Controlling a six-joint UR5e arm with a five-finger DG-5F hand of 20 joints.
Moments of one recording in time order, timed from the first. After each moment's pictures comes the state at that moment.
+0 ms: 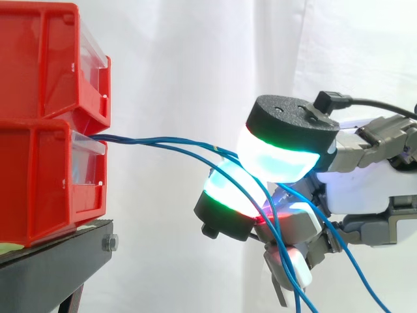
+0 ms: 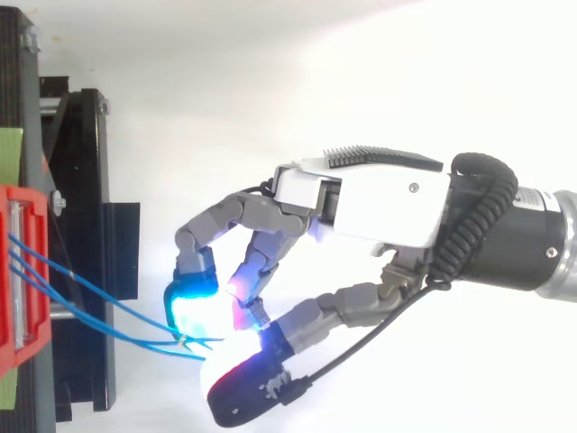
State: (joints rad) arm 0.21 -2.24 -1.26 -2.83 -1.24 -0.21
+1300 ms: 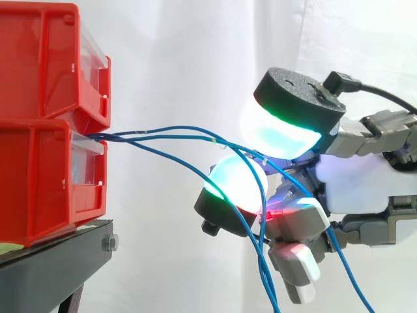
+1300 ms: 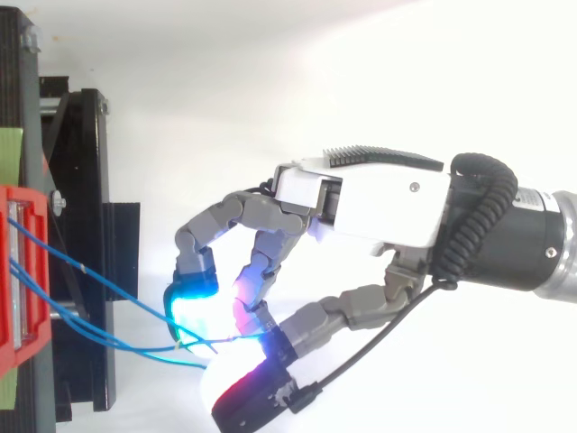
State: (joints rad) arm 0.21 -2.24 -1.27 -2.82 -1.23 -0.21
